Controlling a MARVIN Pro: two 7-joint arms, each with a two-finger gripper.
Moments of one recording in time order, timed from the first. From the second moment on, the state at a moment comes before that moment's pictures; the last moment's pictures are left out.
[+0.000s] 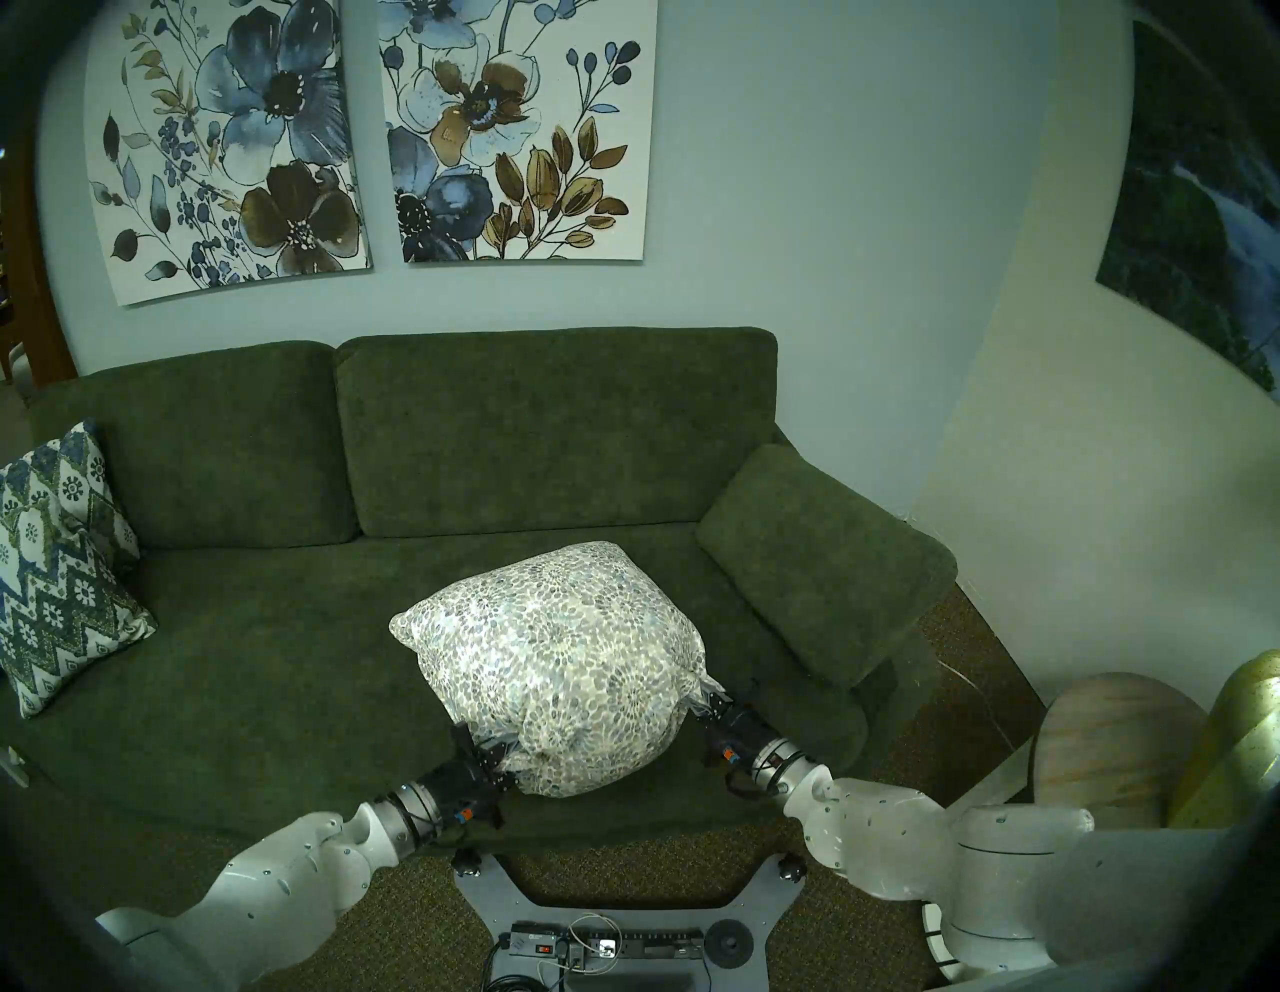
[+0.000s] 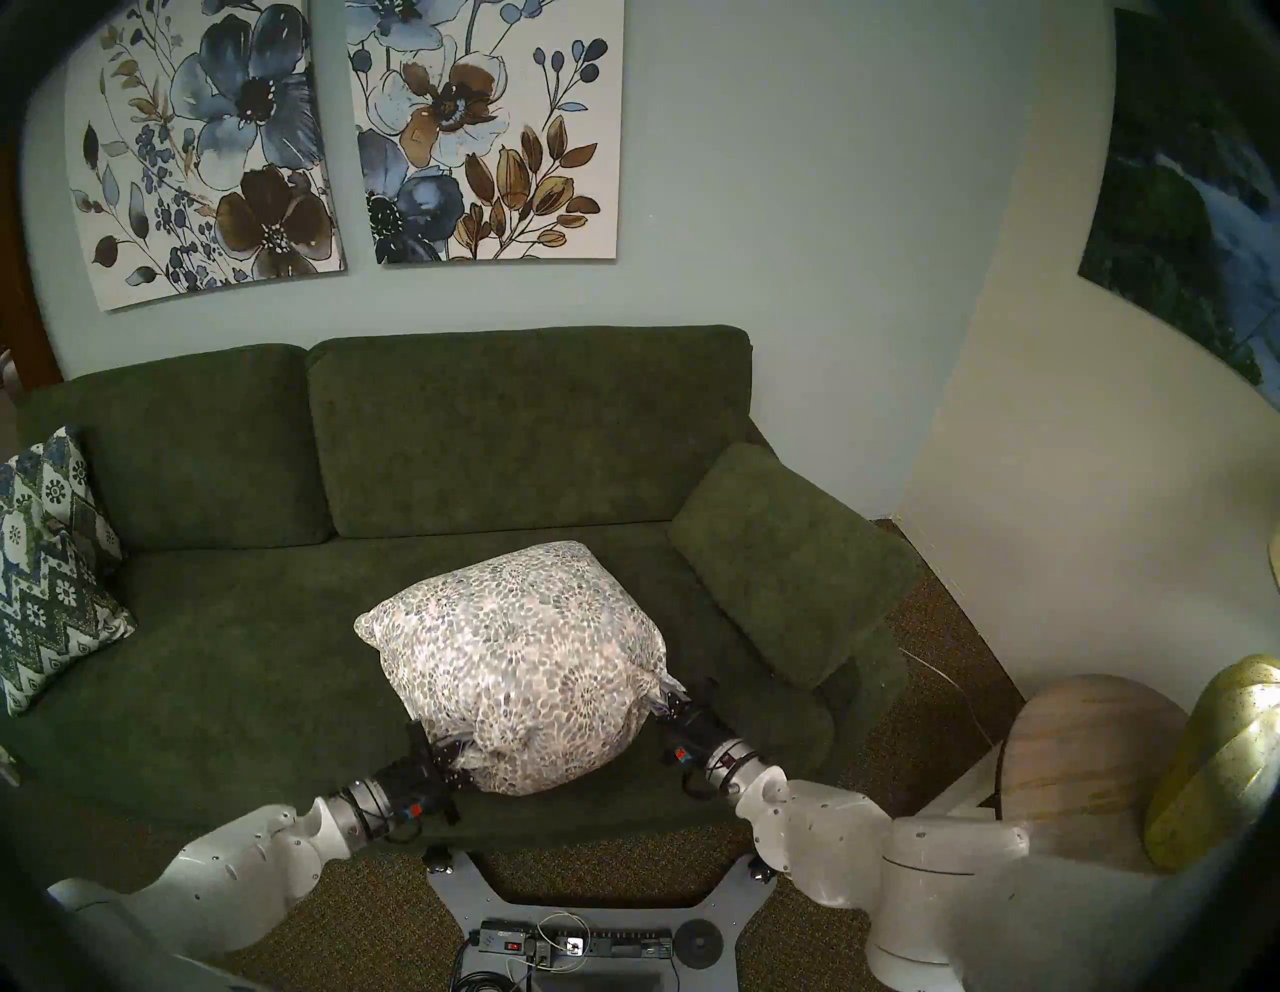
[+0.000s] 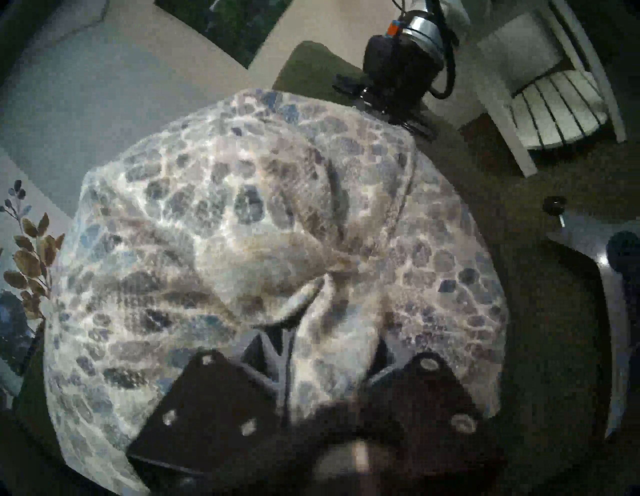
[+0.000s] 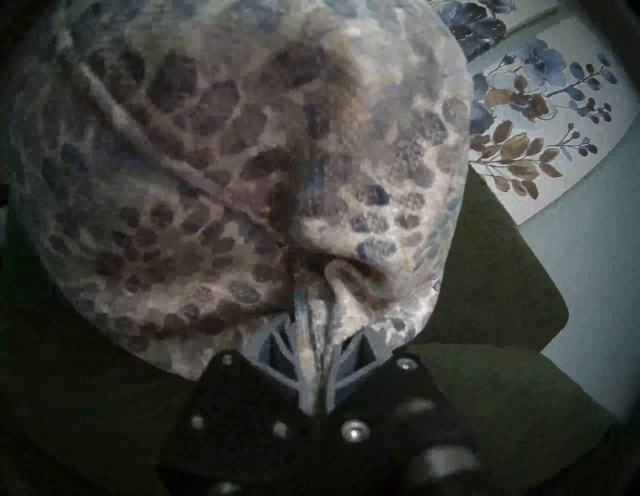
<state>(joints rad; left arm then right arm) 1.65 -1.05 -1.10 -0.89 0.75 -0.84 0.27 -1.16 -1.35 0.16 -0.29 -0.23 -0.74 -0.71</state>
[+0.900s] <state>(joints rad) 1.51 -1.08 -1.25 -1.09 0.73 -0.91 0.36 -1.01 -1.36 0.31 -0.35 -0.15 -0.77 -0.76</state>
